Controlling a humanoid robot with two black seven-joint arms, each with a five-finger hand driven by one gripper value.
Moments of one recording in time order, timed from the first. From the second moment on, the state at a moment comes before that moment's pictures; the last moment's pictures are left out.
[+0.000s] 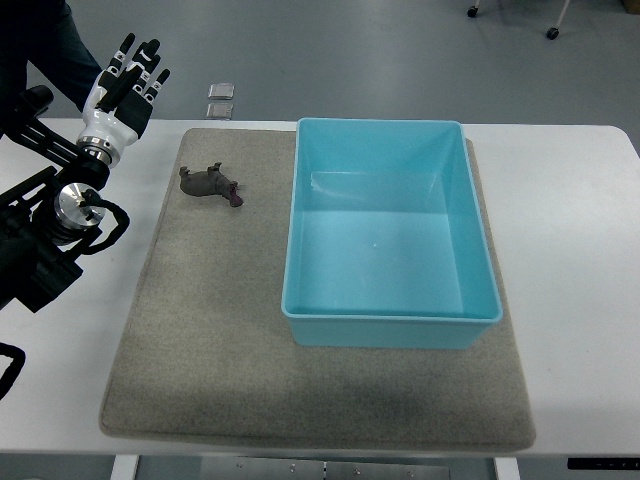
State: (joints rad) left arm -0.88 0.28 -0.61 -0.49 -0.29 -0.27 -0.39; right arm 0.02 0.00 -0.01 0.12 -0.05 0.15 0.07
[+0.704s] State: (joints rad) left arm -0.89 0.28 -0.61 -0.49 -0.29 -0.28 -0.39; right arm 0.02 0.00 -0.01 0.12 -0.05 0.15 0.07
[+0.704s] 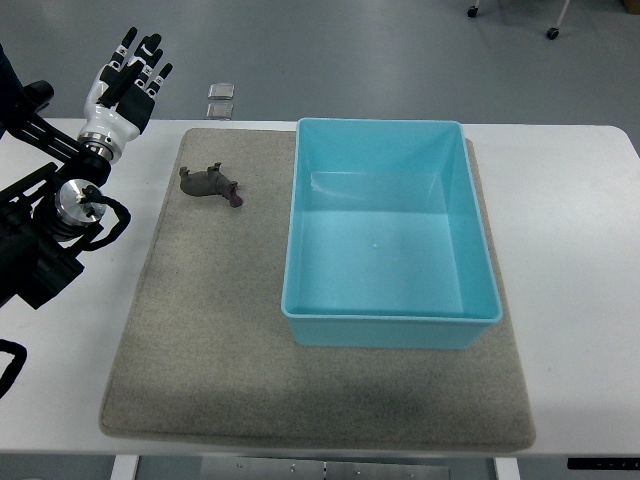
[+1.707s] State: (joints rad) left arm -0.93 0.29 -0.61 -0.45 -0.02 -0.28 -0.39; right arm 0.02 0.00 -0.01 0.12 -0.05 0.15 0.07
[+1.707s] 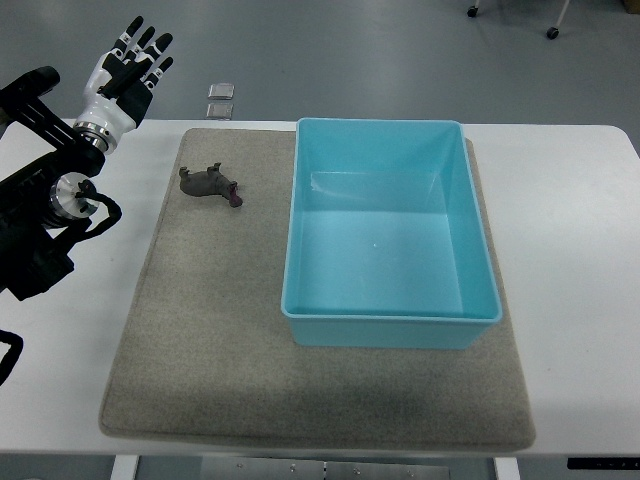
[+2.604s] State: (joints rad) left arm -1.01 0.50 -0.41 -0.70 0.72 -0.25 -0.35; right arm 0.02 0.00 -0.01 0.12 -0.05 0.15 0.07
